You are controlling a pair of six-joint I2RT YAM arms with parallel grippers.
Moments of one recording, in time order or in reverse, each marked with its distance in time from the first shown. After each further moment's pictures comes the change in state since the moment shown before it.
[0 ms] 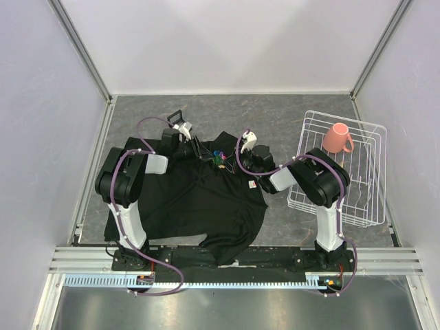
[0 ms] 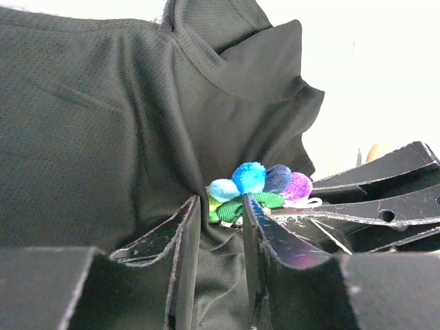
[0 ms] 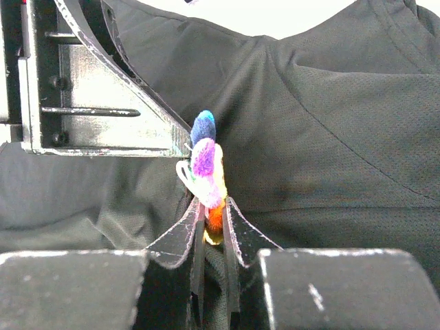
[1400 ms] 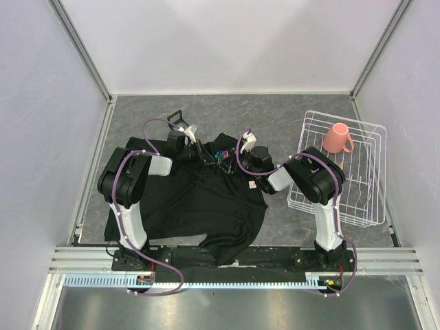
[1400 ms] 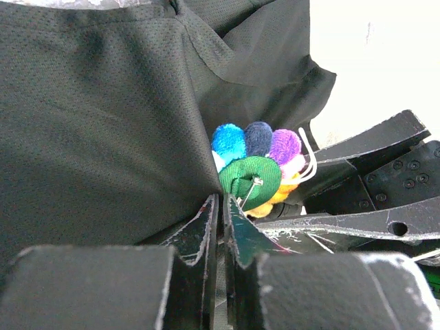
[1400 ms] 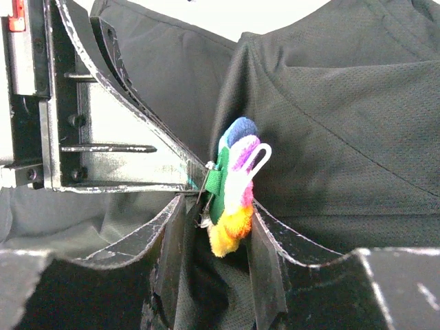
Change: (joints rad) left arm -0.053 0.006 0.002 -0.024 -0.038 0.005; right arm 0.000 0.050 0.013 0.051 -0.022 0.071
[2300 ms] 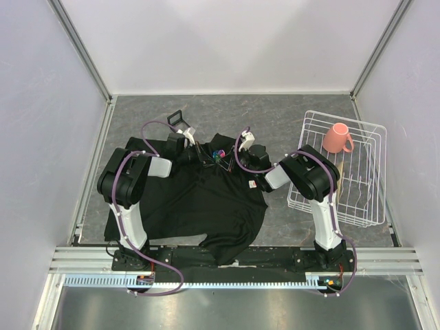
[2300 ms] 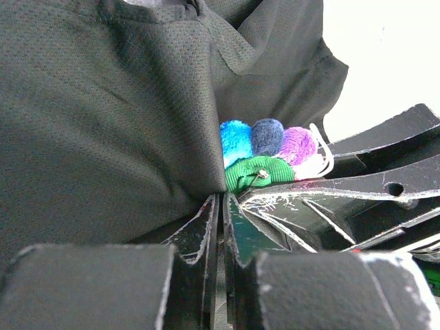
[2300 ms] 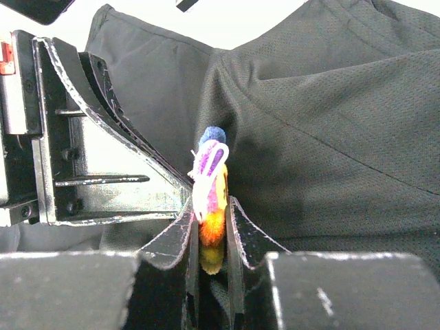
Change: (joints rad) left arm -0.001 -0.003 -0.028 0.008 -0.032 -0.014; right arm 0.000 0.065 0.062 0.009 0.006 0.060
